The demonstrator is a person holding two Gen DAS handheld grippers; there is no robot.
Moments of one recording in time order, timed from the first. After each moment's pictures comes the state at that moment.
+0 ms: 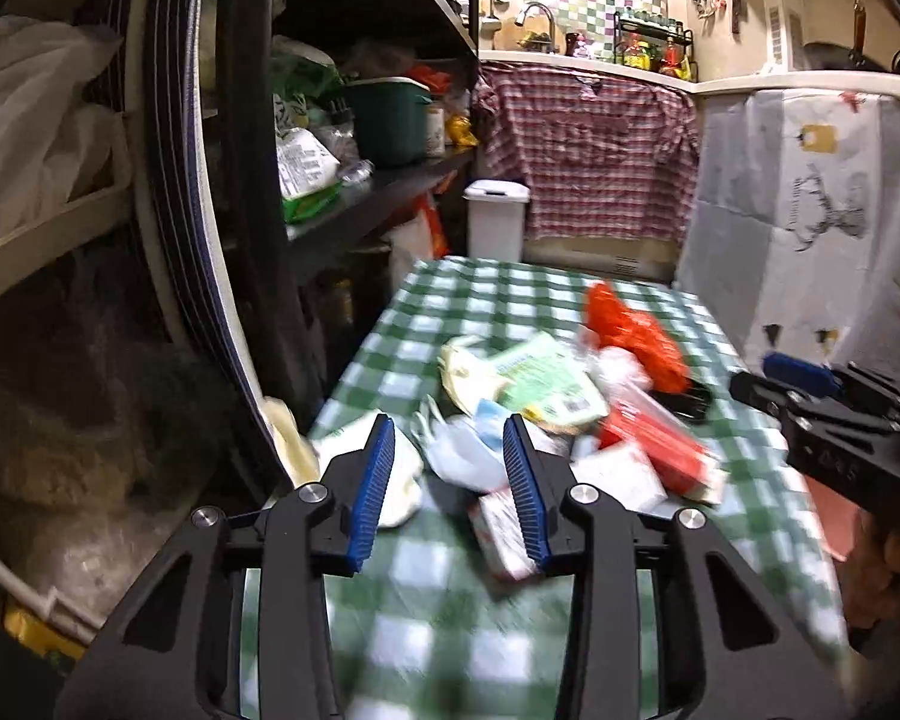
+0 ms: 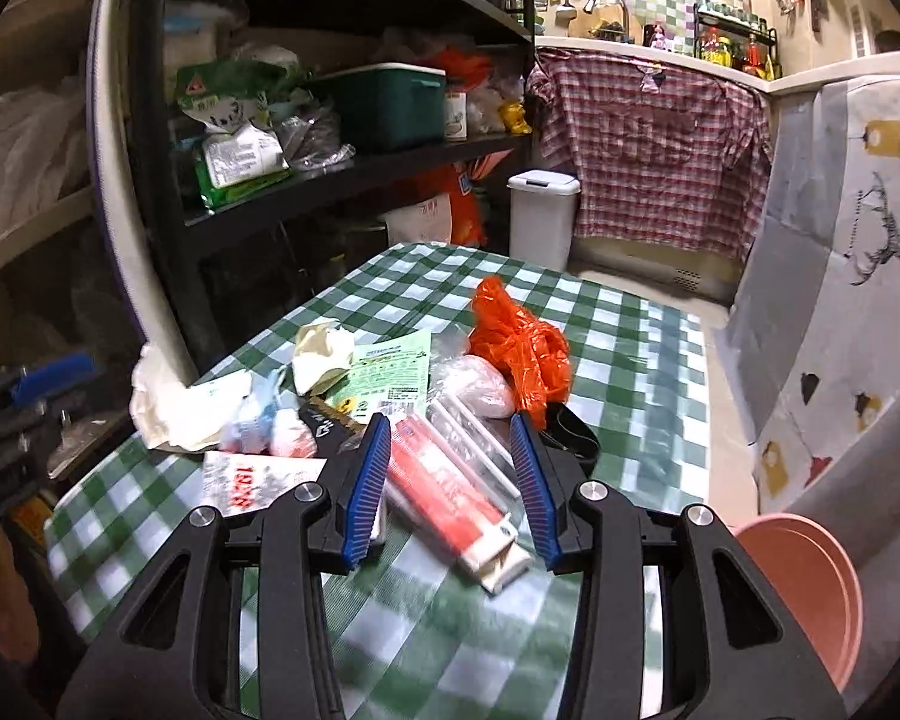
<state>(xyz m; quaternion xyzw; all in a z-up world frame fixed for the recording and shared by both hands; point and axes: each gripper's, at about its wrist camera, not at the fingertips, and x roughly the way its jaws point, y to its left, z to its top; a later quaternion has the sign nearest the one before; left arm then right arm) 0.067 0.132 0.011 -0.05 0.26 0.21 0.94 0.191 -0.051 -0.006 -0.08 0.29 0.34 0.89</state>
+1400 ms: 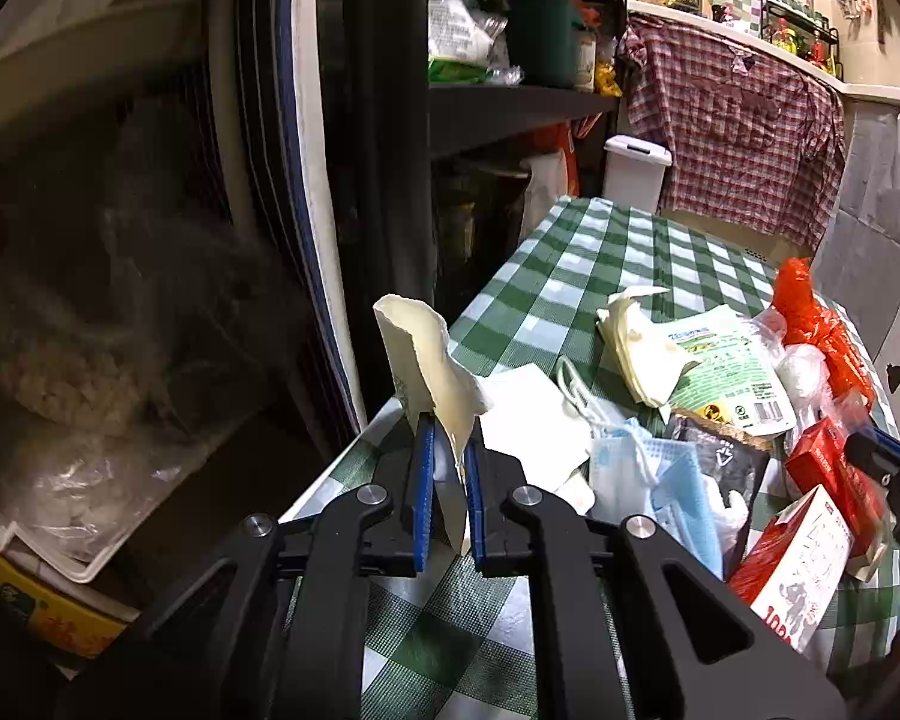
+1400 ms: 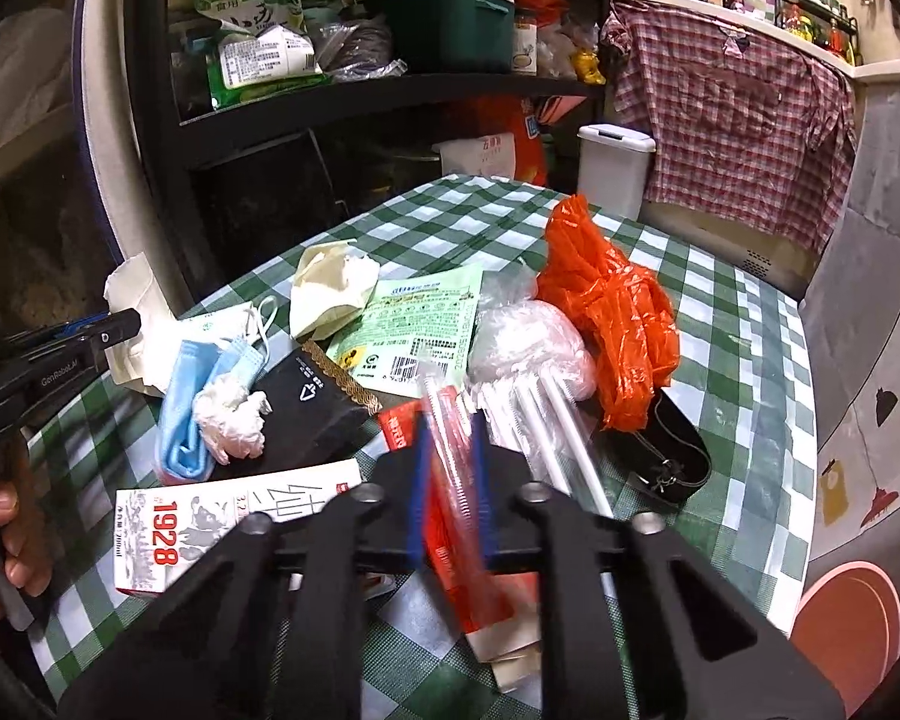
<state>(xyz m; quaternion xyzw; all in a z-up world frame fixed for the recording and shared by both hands) 0.111 0.198 -0.055 -0.13 0.31 0.34 0.88 0.230 -0.006 -0.053 -0.14 0.31 0.39 0.86</state>
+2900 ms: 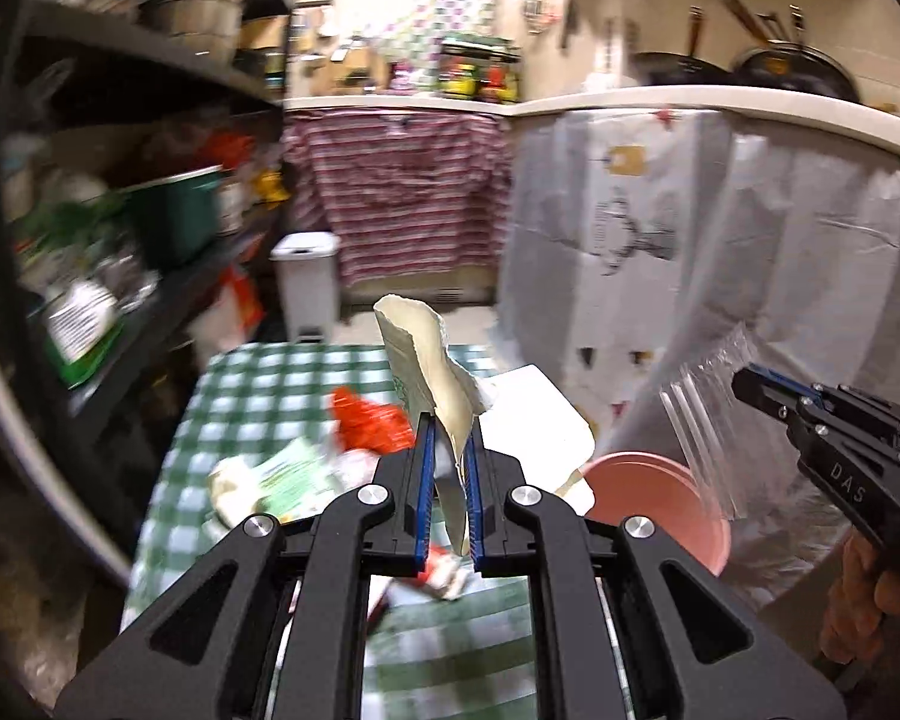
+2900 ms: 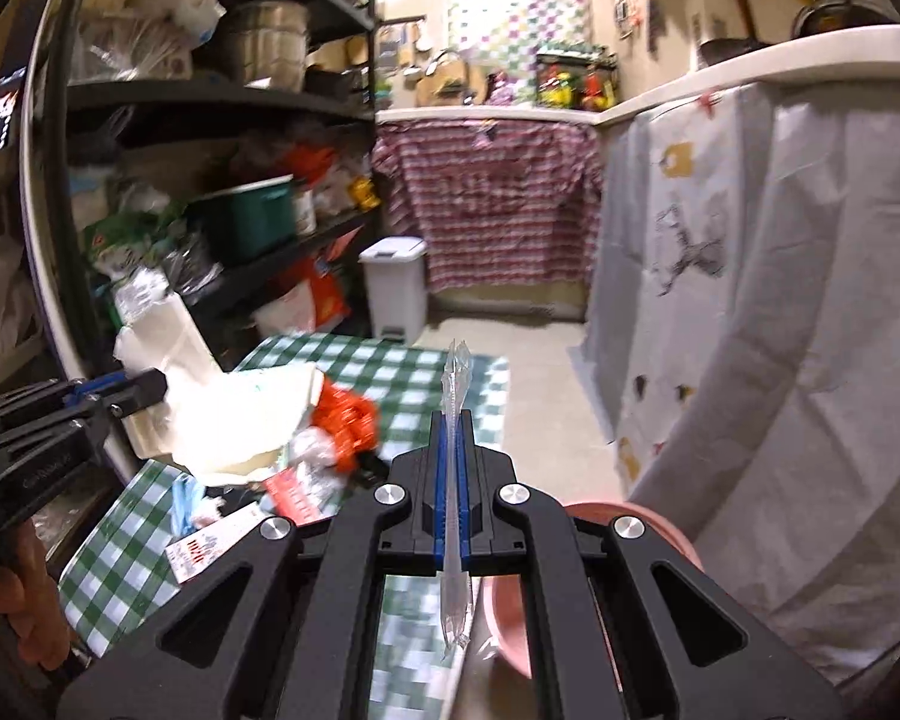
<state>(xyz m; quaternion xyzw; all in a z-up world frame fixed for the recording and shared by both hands) 0.109 0.010 0.117 -0.03 0.24 -0.01 0.97 0.138 -0.208 0.123 -0.03 0.22 0.16 0.96</state>
